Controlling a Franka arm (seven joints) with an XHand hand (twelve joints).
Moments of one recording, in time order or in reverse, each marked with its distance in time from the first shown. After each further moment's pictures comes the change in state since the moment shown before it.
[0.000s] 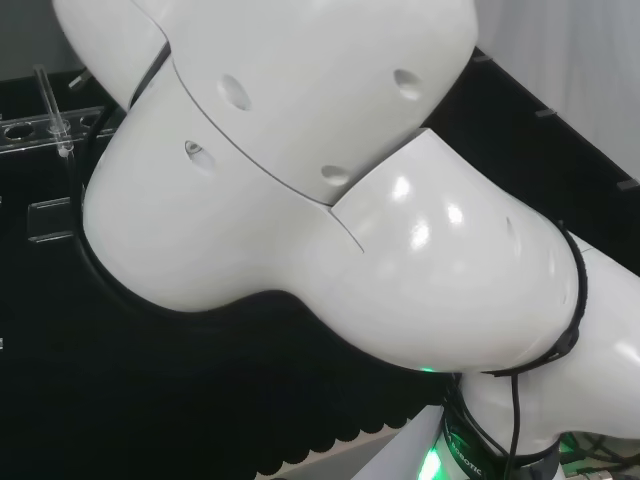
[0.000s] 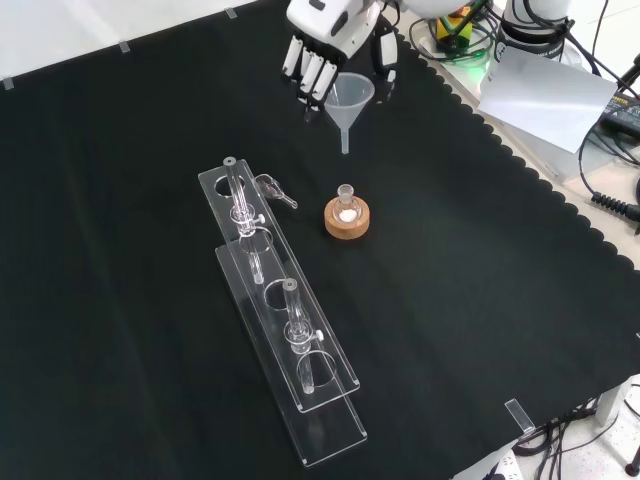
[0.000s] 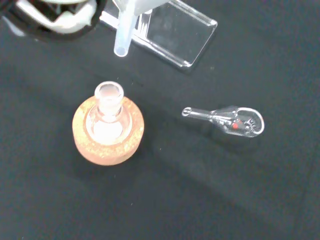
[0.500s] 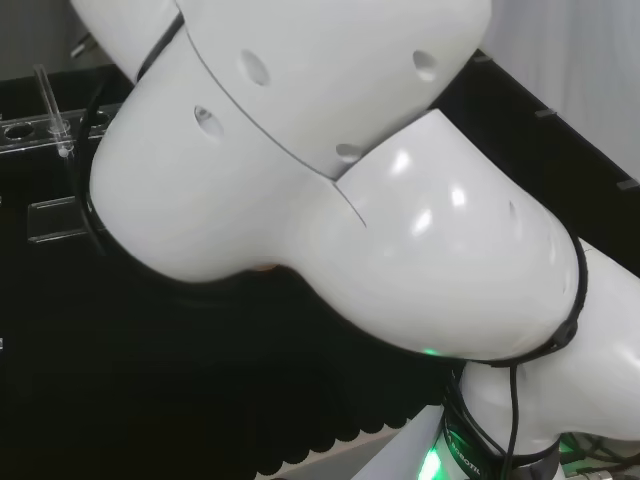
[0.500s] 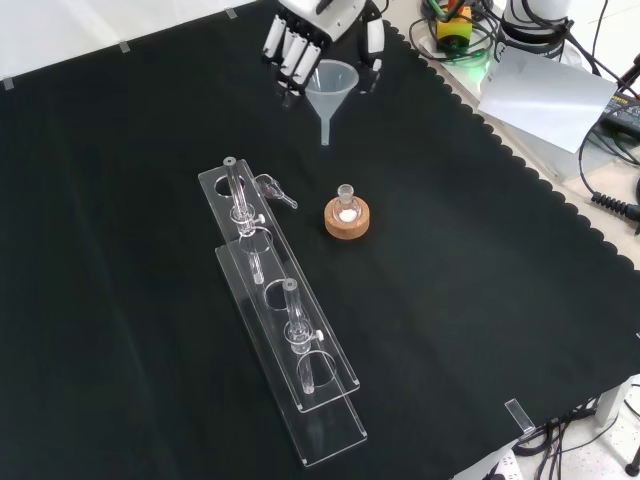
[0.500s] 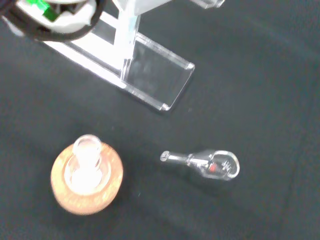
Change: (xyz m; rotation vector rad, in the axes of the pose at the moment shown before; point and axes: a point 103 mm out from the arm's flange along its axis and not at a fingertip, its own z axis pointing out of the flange) arm -0.014 0.013 -0.041 -0.060 -0.018 0.041
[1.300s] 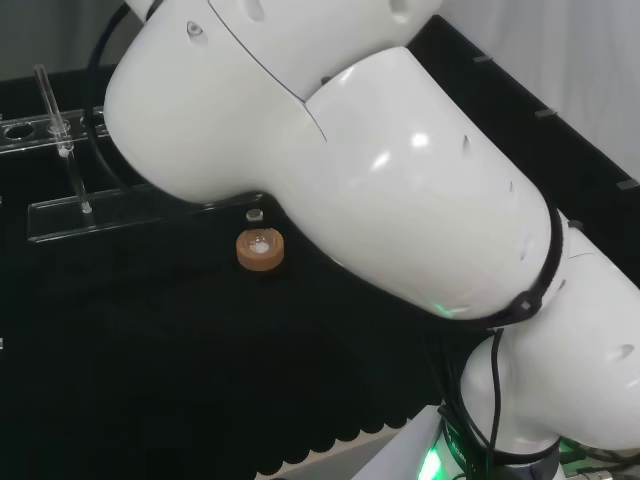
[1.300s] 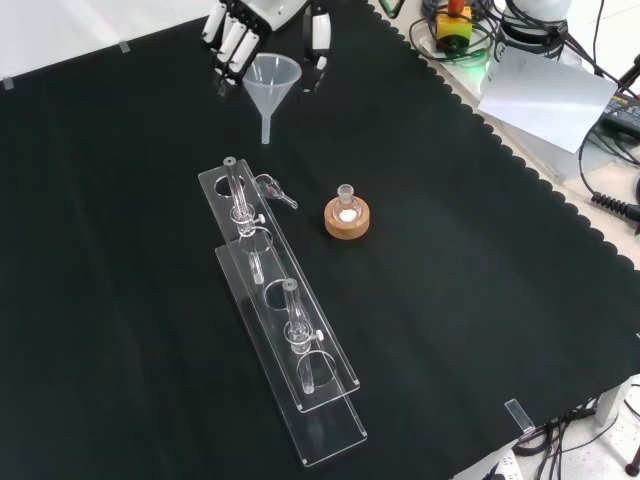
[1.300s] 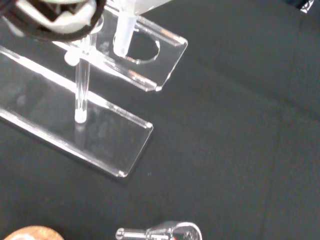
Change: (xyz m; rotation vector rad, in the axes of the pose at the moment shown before) arm -0.040 0.056 -0.035 -0.066 0.002 0.064
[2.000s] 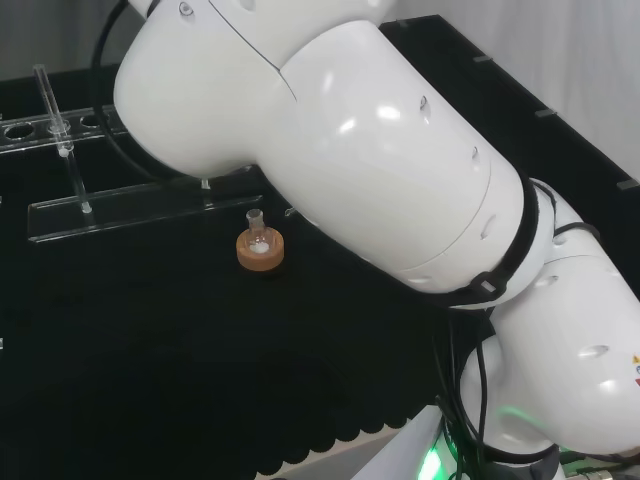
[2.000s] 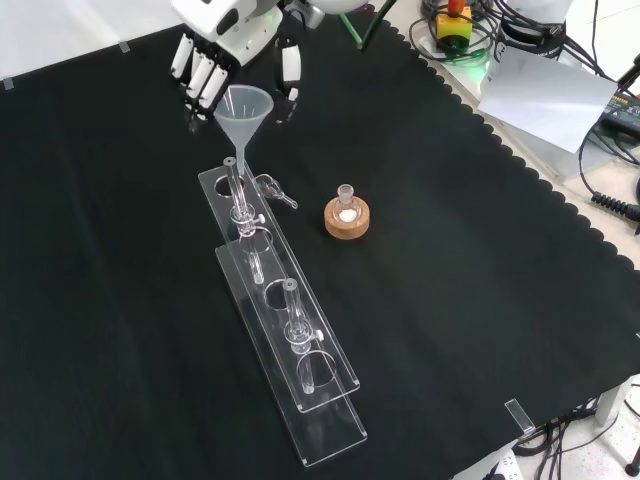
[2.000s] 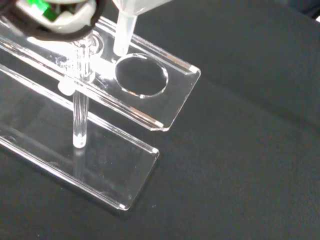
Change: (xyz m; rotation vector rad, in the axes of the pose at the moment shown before) arm 0.006 0.054 0.005 0.005 -0.002 -0.033
